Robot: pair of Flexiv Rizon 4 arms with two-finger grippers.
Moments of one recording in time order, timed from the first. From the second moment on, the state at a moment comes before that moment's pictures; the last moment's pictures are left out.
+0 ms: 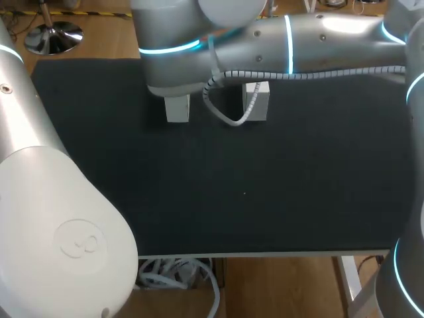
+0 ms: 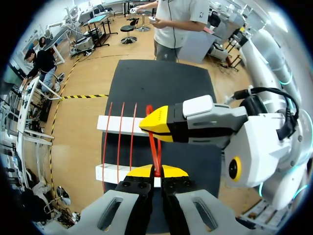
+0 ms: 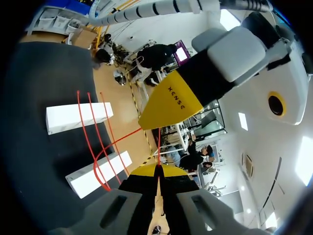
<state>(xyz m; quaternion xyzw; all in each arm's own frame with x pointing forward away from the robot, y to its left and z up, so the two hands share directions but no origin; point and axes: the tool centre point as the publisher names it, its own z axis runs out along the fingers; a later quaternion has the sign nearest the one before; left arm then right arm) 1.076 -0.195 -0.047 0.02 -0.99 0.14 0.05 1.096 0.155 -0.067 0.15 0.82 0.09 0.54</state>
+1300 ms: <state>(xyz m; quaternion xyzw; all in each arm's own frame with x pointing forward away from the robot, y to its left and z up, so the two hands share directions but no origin) 1.076 -0.195 -0.047 0.02 -0.99 0.14 0.05 1.100 0.150 -0.060 0.15 0.81 0.08 0.56</state>
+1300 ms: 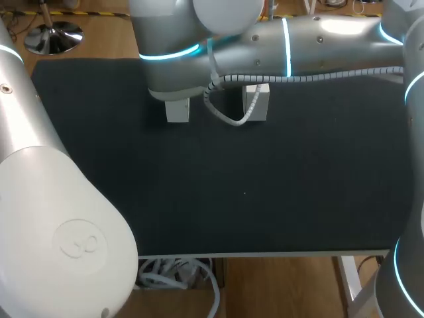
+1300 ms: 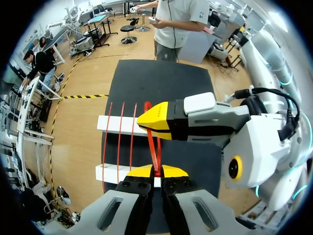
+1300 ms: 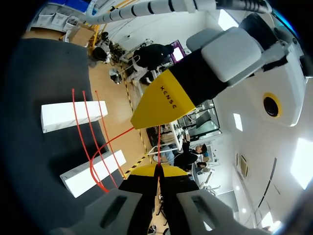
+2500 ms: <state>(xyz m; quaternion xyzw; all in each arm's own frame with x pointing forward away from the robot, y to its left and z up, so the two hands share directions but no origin) 1.076 -0.195 -0.047 0.02 -0.99 0.14 0.05 1.098 0.148 -0.064 0.15 0.81 0.08 0.56</state>
